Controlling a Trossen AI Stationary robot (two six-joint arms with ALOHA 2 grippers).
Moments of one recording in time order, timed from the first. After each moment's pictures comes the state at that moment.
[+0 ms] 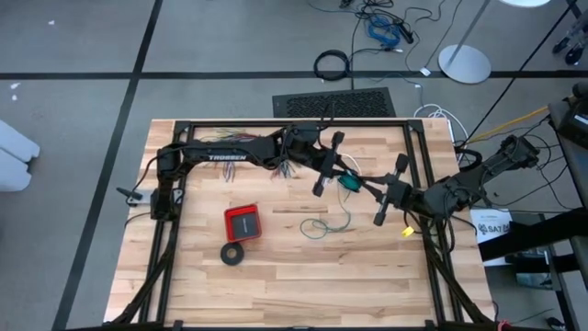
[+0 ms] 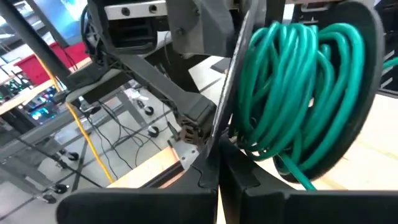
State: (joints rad) left arm 0.19 1.98 1.67 0.13 0.52 0.58; right arm 0.50 0.86 0.74 0.01 0.95 -0.20
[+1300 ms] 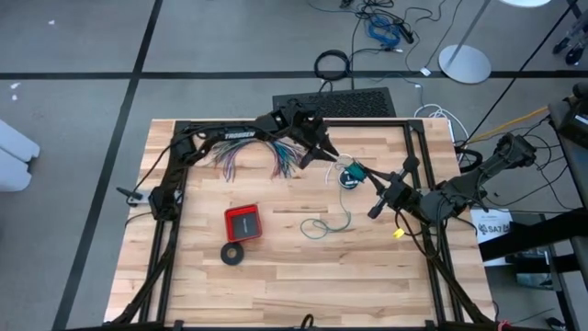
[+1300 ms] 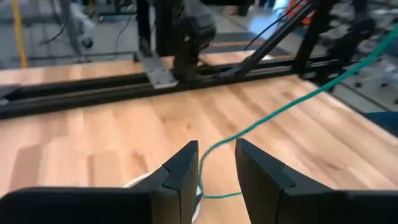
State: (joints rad) left arm 0.47 2.15 1.67 0.01 0.92 0.31; right arm 0.56 0.91 0.74 0.03 1.27 -0.33
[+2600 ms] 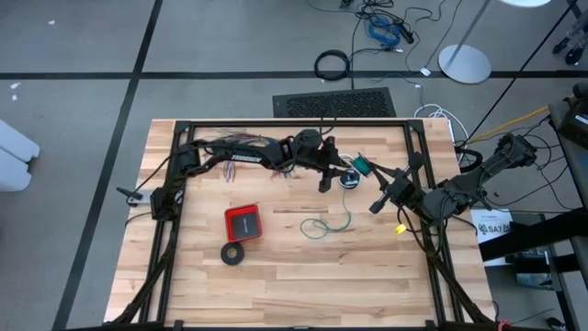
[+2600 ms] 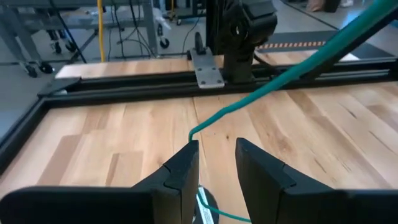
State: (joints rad) left arm 0.28 2.16 1.53 0.33 0.41 0.16; right arm 0.56 0.88 0.74 0.03 1.33 -0.33
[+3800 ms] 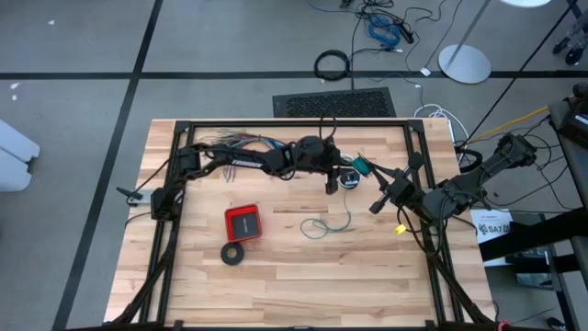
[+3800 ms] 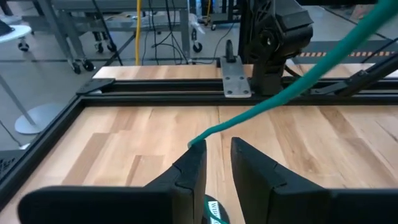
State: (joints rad) left arm 0.23 2.16 1.53 0.38 0.21 0.10; right arm 0.56 0.88 0.74 0.02 1.33 -0.33
